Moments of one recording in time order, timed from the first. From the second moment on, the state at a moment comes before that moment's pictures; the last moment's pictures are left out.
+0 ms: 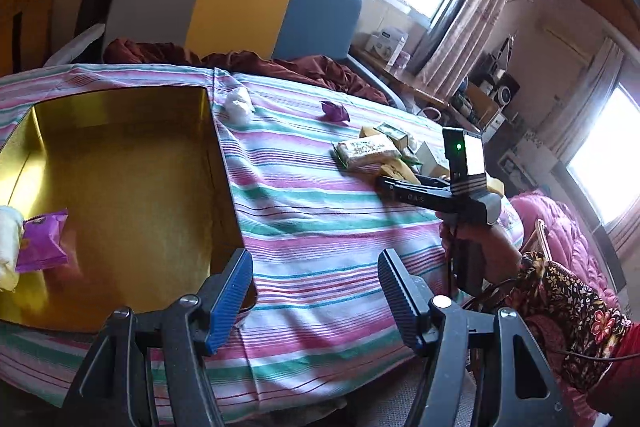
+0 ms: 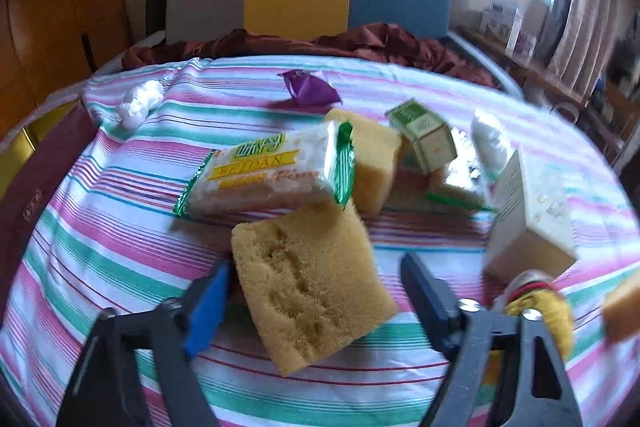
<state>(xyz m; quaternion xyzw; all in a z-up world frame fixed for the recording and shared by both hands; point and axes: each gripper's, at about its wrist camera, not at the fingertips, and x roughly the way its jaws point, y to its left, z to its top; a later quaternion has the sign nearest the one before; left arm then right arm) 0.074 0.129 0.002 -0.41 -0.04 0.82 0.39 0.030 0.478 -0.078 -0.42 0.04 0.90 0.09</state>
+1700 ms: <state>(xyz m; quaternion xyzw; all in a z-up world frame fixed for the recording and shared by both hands) -0.010 0.402 -0.046 -0.43 0.28 0.65 0.55 0.071 0.512 -0.086 -0.35 0.14 0.89 0.24</state>
